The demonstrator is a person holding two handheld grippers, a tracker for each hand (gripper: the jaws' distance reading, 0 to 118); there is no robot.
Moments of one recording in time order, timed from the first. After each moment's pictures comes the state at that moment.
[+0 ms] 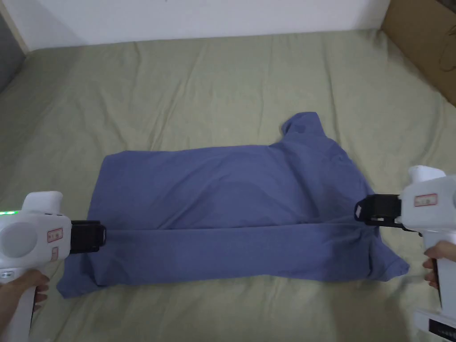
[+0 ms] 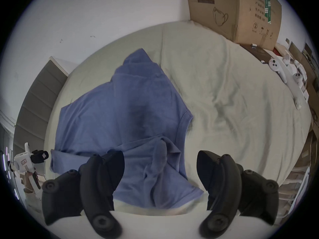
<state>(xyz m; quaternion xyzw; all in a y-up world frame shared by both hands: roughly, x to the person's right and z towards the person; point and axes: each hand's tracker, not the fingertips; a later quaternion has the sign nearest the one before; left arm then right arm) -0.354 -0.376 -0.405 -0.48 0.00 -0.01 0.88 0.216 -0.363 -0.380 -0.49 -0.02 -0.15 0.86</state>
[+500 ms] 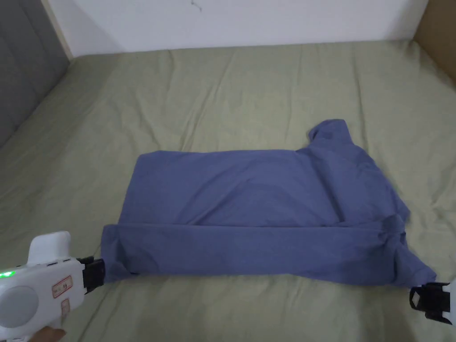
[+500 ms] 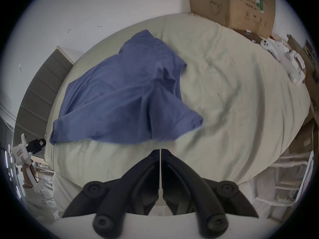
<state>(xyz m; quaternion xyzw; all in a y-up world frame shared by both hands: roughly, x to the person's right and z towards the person) -0.371 -0.380 -0.310 -0.44 0.02 0.08 0.89 0.196 -0.399 -0.268 -0.52 -0.01 -0.15 0.84</state>
